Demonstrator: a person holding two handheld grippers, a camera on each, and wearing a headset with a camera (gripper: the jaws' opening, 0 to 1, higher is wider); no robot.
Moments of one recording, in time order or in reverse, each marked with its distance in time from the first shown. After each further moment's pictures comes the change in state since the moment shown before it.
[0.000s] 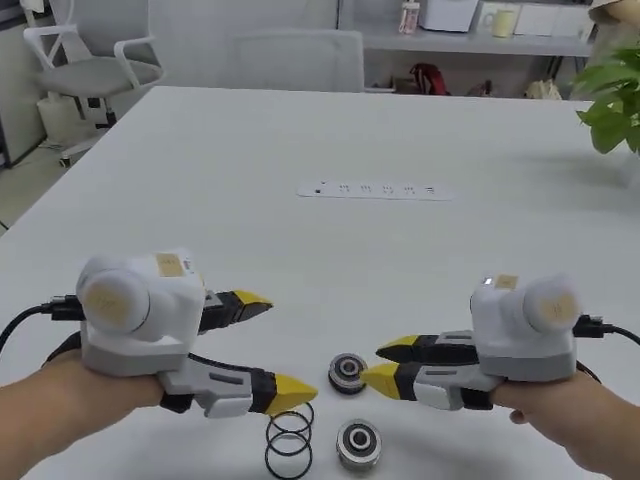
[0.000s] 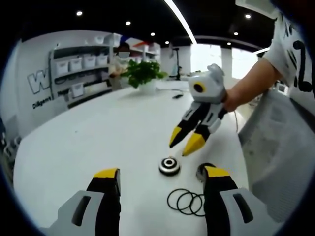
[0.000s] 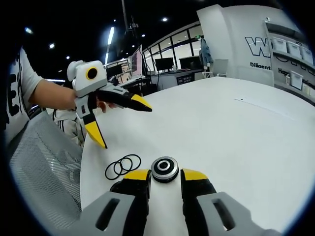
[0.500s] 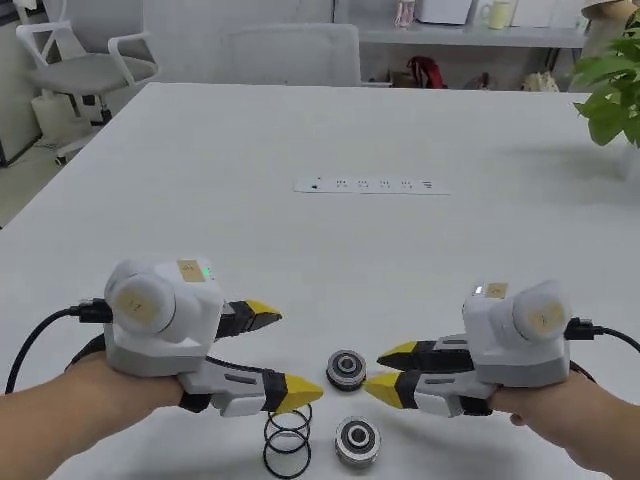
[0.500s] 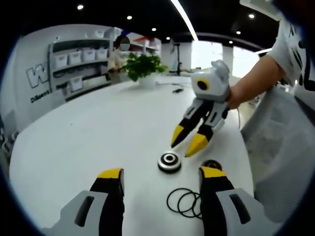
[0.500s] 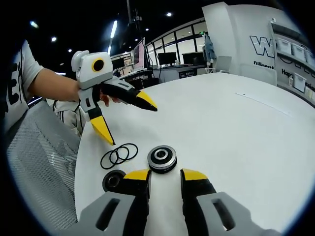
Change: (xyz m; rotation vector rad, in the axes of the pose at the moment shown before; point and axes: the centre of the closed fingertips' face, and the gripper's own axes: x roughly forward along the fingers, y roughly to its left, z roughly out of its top) left arm 0.019 0.000 -0.015 -0.025 0.042 -0.015; right arm 0.005 -0.004 -0.018 -0.027 0.050 0.010
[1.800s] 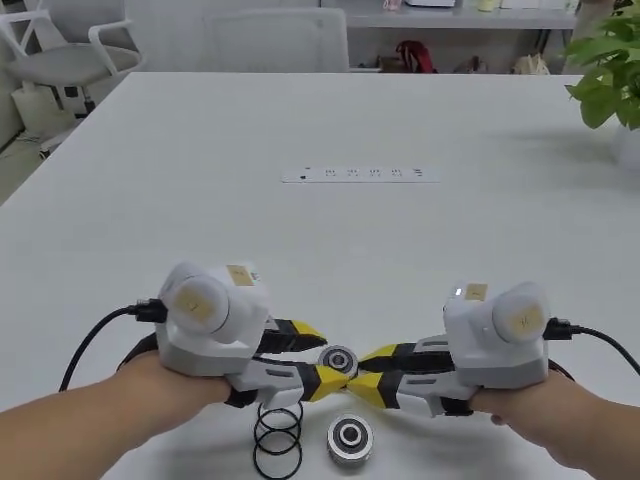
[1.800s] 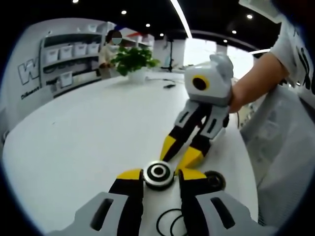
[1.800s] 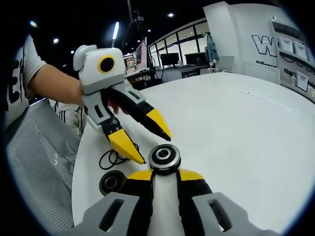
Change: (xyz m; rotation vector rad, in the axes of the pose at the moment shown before) left arm 0.046 -0.019 0.002 -0.004 0.033 -0.087; right arm 0.012 0.004 -0.004 0.002 -0.013 0.031
